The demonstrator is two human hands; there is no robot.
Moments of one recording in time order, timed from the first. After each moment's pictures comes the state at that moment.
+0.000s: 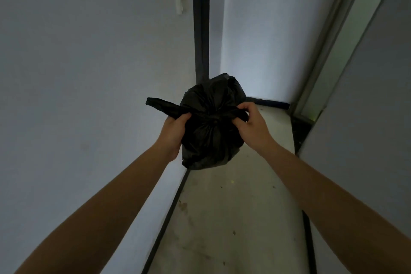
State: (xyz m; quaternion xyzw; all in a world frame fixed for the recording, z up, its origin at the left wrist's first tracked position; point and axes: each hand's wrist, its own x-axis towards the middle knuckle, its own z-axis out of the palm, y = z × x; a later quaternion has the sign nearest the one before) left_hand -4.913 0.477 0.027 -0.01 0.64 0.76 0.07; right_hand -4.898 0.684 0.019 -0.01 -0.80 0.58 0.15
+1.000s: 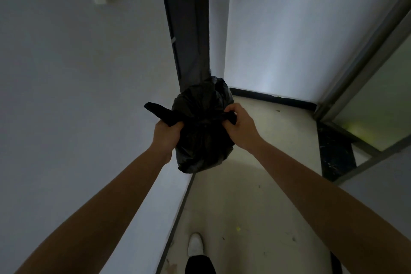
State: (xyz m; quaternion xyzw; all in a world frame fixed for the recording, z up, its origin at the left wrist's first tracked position) left_hand -5.518 0.606 -0.068 -0.14 0.72 0.67 0.07; right_hand -5.518 0.814 -0.085 -0.03 -0.86 0.51 0.06
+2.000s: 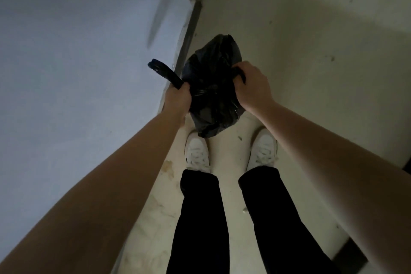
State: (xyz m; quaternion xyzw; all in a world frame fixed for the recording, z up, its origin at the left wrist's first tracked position) left_hand -5.634 0.614 -0.772 -0.44 0.67 0.50 0.32; right_hand -5.638 0.801 -0.798 -0.14 -0.88 0.37 -0.26
